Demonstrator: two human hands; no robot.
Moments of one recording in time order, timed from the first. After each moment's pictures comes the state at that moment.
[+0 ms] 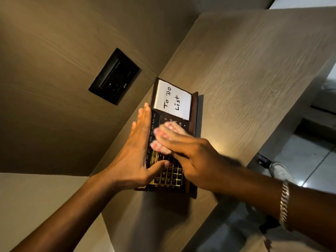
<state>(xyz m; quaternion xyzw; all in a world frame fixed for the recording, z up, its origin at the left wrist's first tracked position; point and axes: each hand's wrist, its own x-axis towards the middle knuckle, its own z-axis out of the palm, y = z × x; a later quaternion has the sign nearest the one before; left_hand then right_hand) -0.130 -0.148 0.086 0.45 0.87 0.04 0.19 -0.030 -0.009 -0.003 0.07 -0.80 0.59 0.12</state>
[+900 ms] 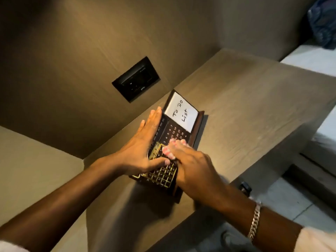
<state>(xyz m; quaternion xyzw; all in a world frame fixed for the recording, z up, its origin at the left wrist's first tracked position) -0.124 -0.148 0.079 0.43 0.89 0.08 0.15 -0.011 -0.008 -0.004 0.03 -0.87 0.48 0.11</state>
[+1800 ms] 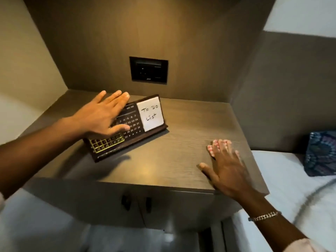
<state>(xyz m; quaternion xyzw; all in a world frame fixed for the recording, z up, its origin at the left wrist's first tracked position) -0.076 -0.107 0.064 0.13 0.98 -0.13 -0.02 -0.062 0.312 -0.034 0.17 -0.98 0.09 0.01</state>
